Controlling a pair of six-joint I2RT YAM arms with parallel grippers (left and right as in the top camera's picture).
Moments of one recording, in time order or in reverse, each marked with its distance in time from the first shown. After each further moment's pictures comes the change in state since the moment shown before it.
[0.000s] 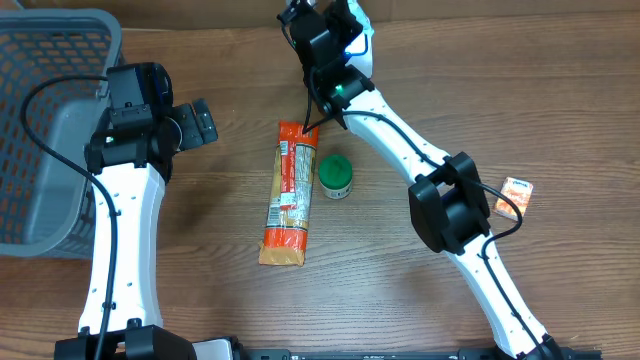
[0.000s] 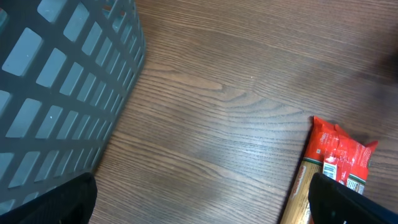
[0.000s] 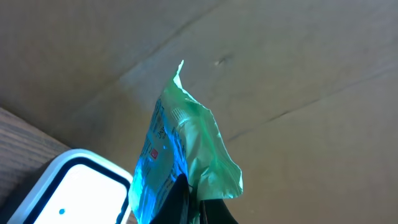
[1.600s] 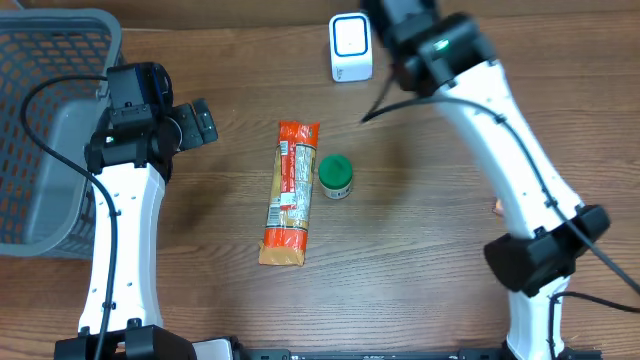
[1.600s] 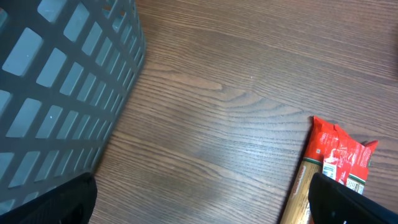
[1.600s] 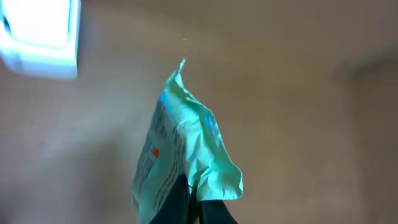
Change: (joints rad) left arm 0.000 0.000 0.000 0.000 0.000 0.000; right arm -0.135 -0.521 -0.015 -1.415 -0.254 0.974
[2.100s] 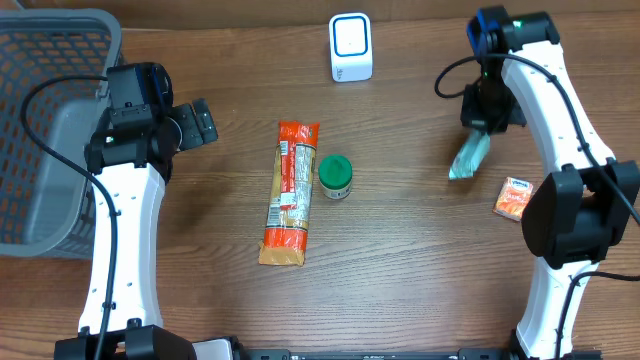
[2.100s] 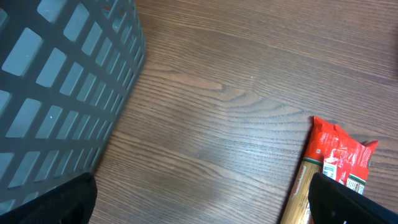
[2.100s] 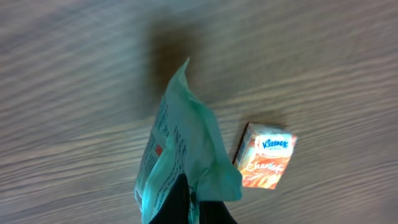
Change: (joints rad) left arm 0.000 0.000 0.000 0.000 0.000 0.000; right arm -0.339 0.060 -0.357 -0.059 -0.445 0.146
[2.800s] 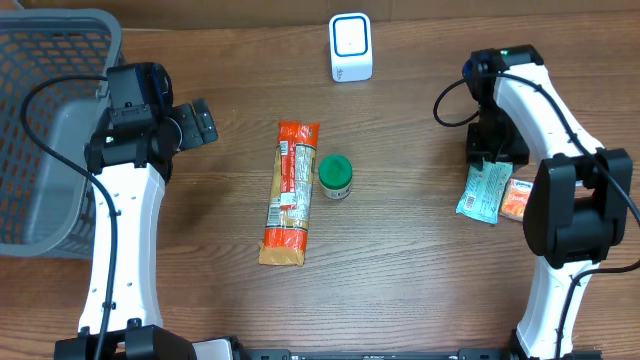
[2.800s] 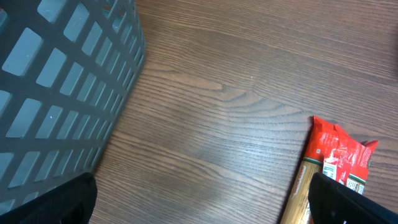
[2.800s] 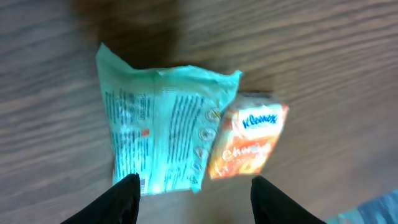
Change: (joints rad) left arm 0.000 0.000 0.000 0.000 0.000 0.000; right arm -0.003 0.001 -0.197 -0.011 0.097 0.004
